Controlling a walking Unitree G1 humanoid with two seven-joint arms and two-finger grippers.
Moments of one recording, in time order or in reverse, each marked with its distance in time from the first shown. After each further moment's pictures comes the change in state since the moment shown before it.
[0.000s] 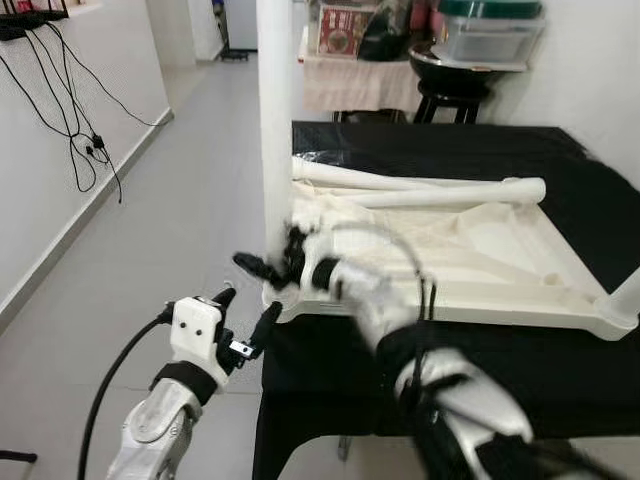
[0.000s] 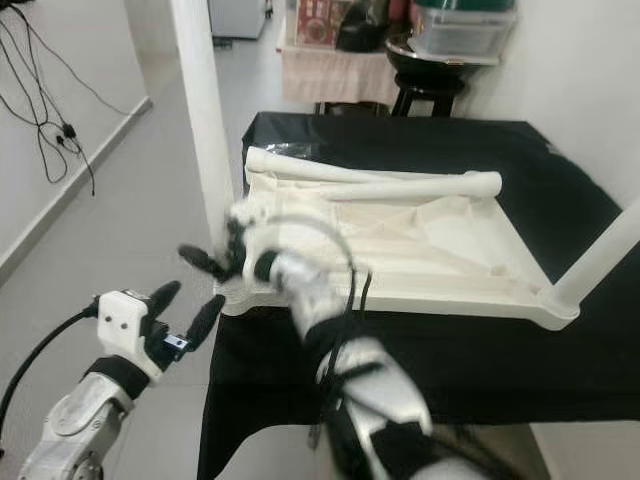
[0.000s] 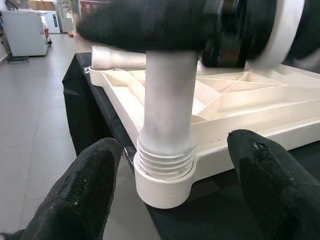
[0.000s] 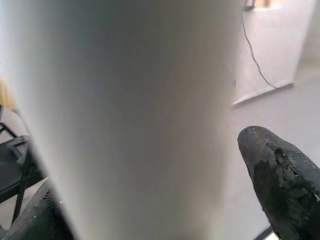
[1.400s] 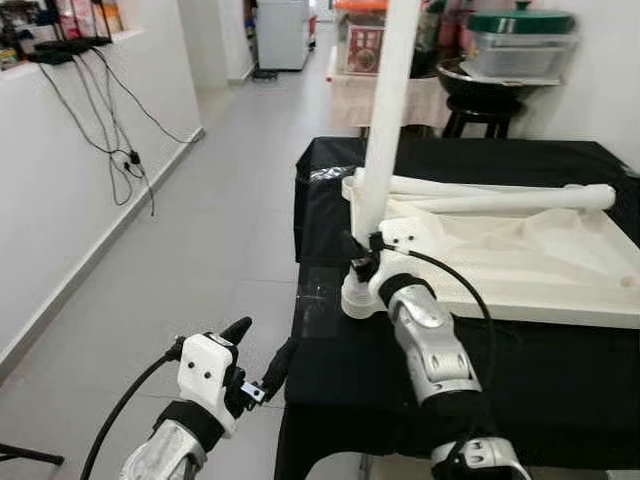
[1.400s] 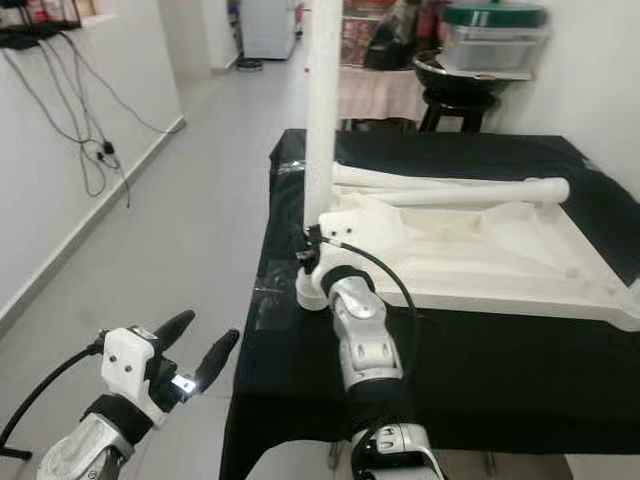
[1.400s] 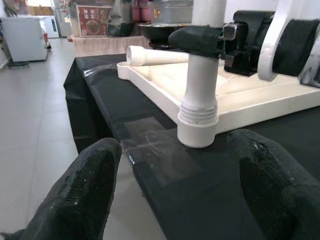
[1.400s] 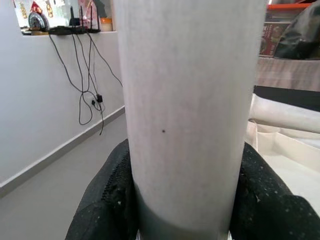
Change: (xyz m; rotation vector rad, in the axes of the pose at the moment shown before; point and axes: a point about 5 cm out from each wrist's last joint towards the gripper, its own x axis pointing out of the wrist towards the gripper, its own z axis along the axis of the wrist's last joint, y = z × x) left arm -0.027 -0.021 0.001 -0.013 0.003 -0.049; right arm -0.072 -0.019 -0.032 -0.034 0.001 -0.705
